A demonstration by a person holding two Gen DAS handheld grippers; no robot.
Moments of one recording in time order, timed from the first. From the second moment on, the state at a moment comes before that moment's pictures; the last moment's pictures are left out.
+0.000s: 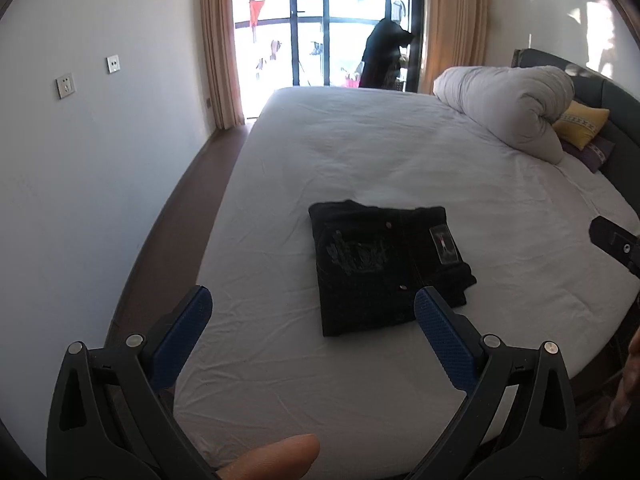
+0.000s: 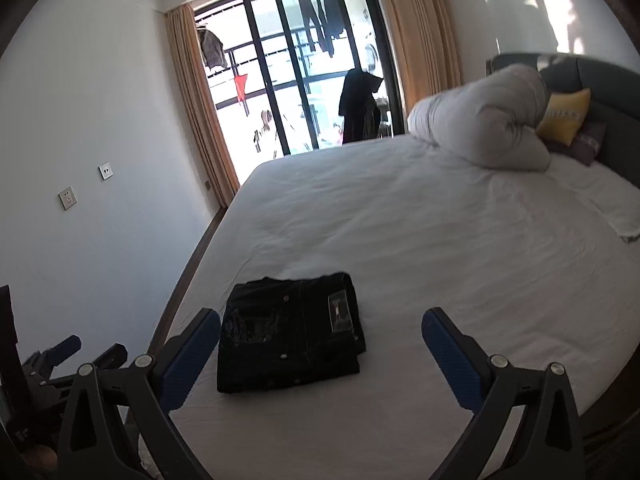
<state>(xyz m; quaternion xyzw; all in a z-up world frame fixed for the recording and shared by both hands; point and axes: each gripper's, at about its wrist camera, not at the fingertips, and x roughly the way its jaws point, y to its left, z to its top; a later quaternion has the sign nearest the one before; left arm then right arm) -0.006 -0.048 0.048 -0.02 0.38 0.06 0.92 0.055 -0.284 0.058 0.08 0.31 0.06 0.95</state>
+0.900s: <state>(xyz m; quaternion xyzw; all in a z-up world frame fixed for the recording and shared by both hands) 0.034 -0.046 -0.006 -0.04 0.46 0.05 0.88 0.060 -0.253 0.025 0.05 0.38 0.08 0.92</state>
